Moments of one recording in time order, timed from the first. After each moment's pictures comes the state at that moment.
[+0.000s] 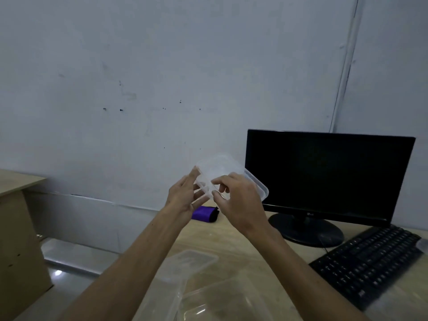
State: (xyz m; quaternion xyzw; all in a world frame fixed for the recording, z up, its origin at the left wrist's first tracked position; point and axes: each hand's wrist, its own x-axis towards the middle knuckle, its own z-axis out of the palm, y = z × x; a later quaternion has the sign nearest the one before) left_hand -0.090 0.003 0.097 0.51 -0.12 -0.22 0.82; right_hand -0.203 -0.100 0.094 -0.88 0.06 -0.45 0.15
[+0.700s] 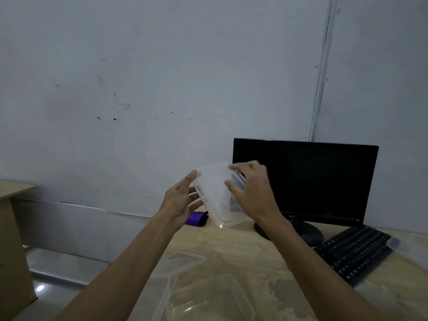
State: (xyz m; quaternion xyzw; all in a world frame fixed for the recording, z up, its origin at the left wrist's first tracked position) left_hand -0.118 0.005 0.105 0.50 -0.19 -0.23 0.81; right_hand -0.251 -0.129 0.127 -0.87 0.13 -0.44 0.17
